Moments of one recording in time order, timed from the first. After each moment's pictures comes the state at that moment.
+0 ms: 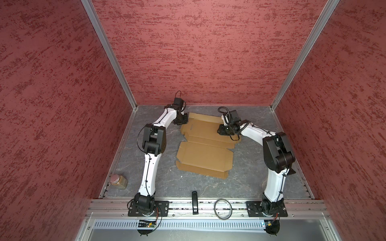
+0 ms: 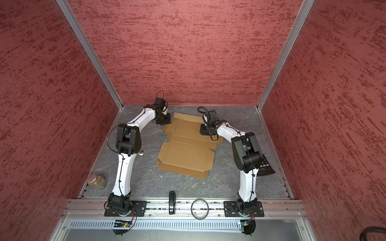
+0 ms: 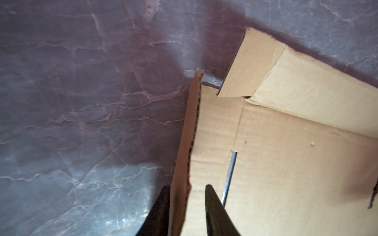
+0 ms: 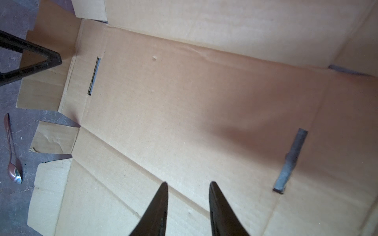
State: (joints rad) left arm -0.23 2.43 2.14 -0.87 0.16 -0.32; right arm 0.33 1.97 1.40 -0.40 -0.24 0.36
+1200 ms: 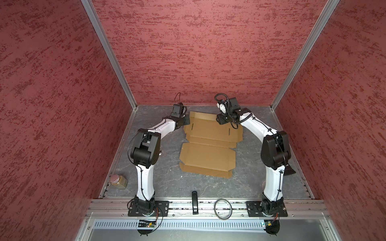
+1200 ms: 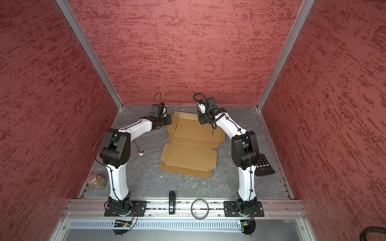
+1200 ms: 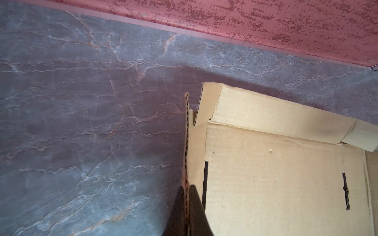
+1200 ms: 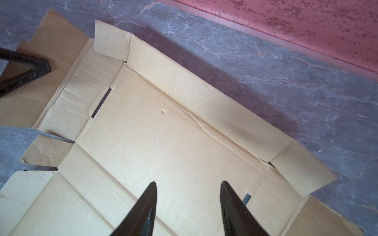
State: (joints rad) left arm -0.30 2.03 1.47 -0.18 0.04 -0.35; right arm 0.33 2.06 1.78 -0.60 -0.15 0.00
